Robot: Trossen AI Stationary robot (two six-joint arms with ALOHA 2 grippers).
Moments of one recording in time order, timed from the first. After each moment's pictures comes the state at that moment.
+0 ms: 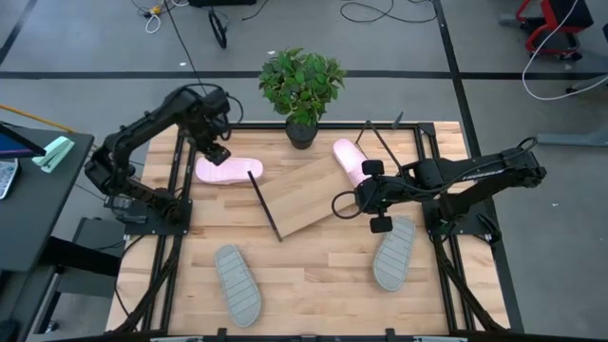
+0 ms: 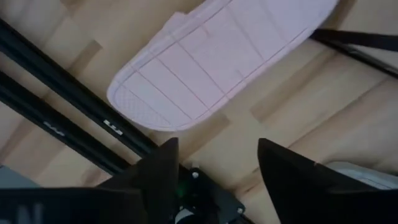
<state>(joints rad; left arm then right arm) 0.84 1.42 1.28 -1.45 0.04 0.01 0.16 1.30 1.24 -0.97 0.23 -0.04</state>
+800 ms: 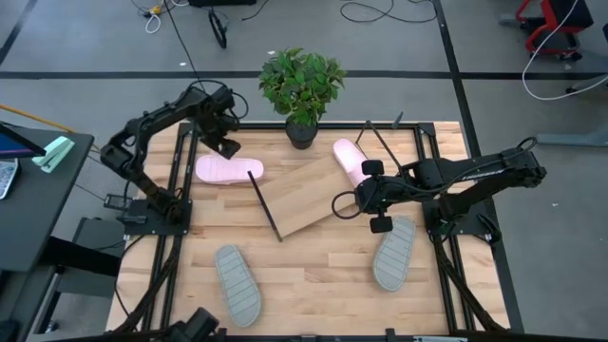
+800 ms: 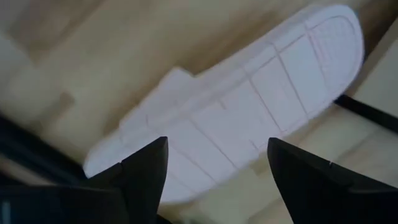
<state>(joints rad) 0.96 1.61 1.21 -1.20 0.16 0.09 0.16 1.30 1.24 -0.97 0.23 -0.05</state>
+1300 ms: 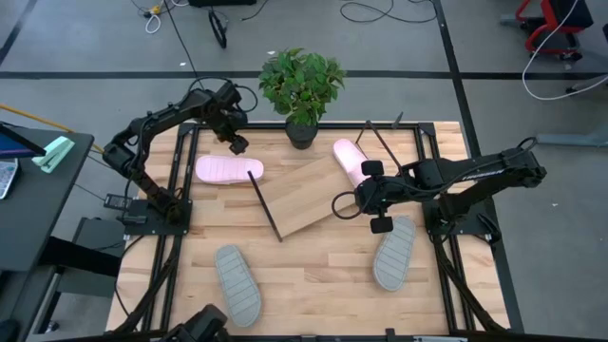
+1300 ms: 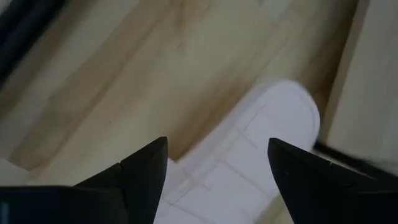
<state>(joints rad) 0.92 1.62 1.21 -1.00 0.25 0.22 0.16 1.30 1.24 -0.97 0.22 -0.05</state>
